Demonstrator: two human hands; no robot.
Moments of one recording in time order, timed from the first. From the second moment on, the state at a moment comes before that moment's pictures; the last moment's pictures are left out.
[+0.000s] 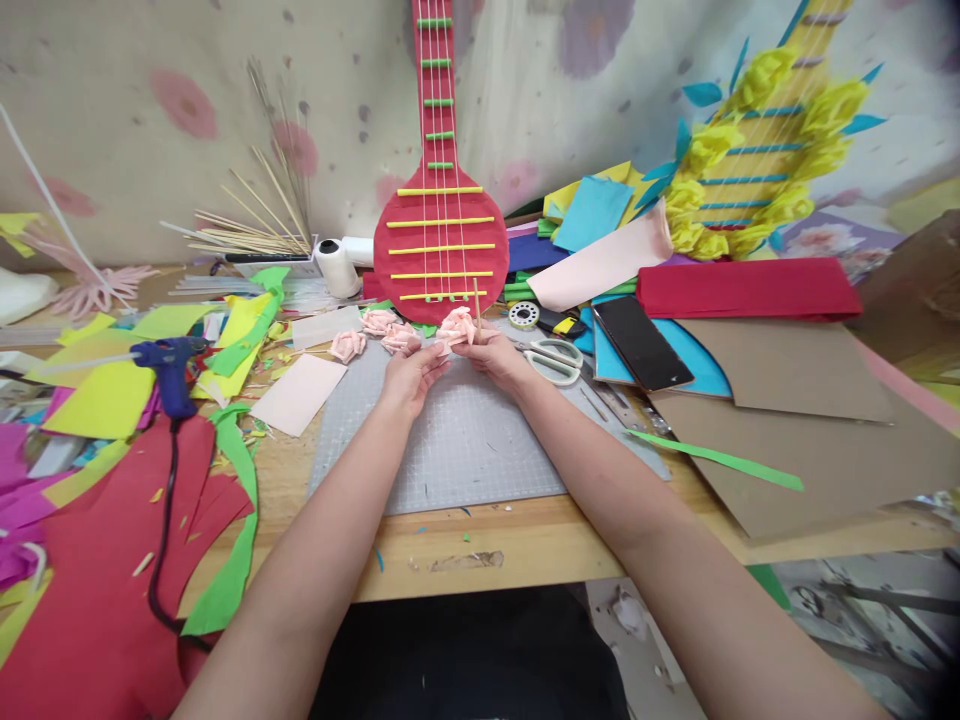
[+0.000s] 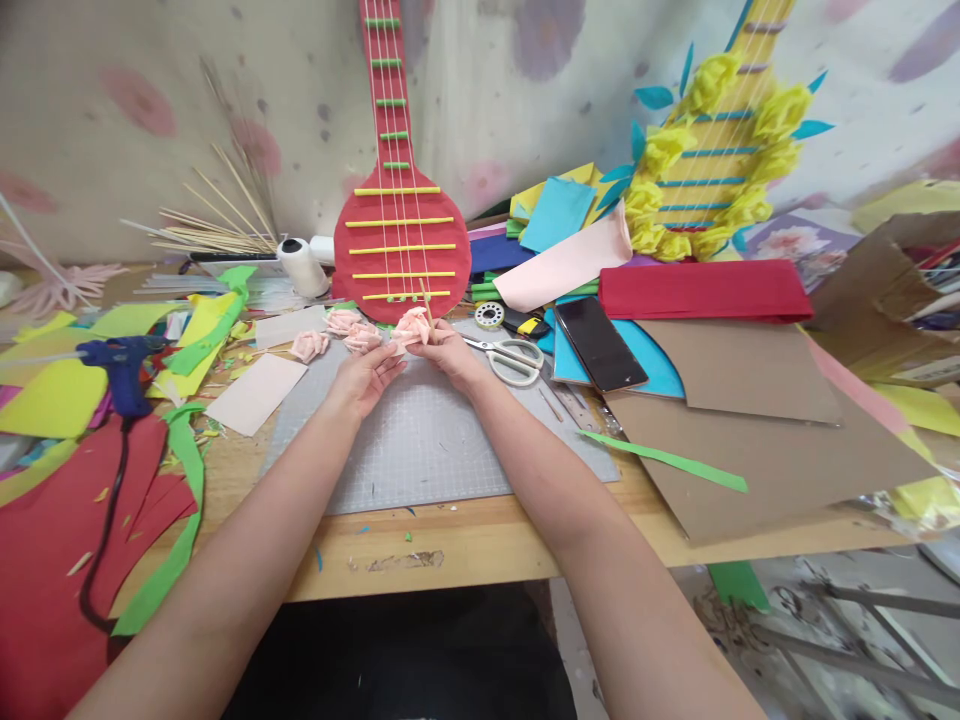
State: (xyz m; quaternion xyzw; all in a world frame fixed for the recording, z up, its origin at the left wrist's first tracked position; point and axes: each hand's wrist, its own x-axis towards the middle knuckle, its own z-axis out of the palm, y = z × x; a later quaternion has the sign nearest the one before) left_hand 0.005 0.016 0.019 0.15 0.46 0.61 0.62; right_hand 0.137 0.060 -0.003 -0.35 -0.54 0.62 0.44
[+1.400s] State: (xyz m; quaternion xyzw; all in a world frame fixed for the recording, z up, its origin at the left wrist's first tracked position) left_hand 0.003 0.021 0.009 0.11 0.46 0.72 0.50; right_hand 0.129 0.052 0.006 -0.55 -0.77 0.24 0.23
